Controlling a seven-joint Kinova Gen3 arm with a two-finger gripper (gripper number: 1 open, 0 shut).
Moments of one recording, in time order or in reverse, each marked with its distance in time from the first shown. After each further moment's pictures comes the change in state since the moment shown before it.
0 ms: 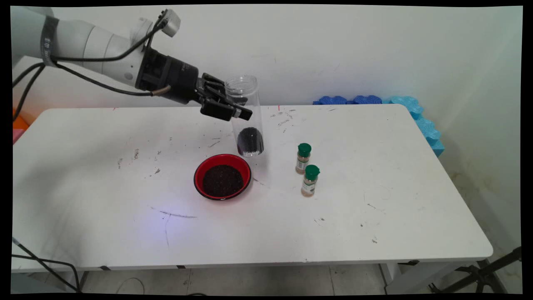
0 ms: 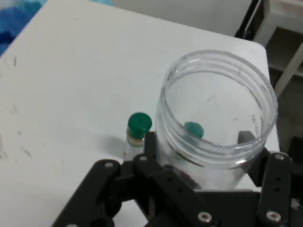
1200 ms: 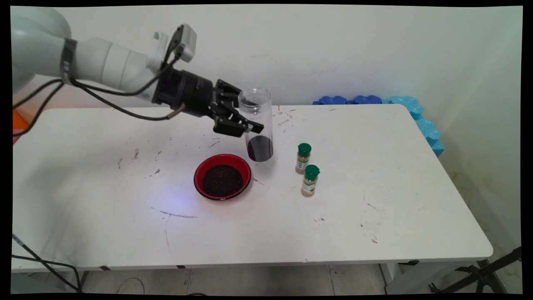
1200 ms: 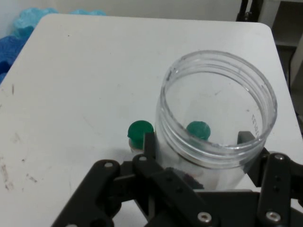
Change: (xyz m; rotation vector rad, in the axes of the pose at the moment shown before) arm -0.012 0.017 0.034 0.015 0.003 0.182
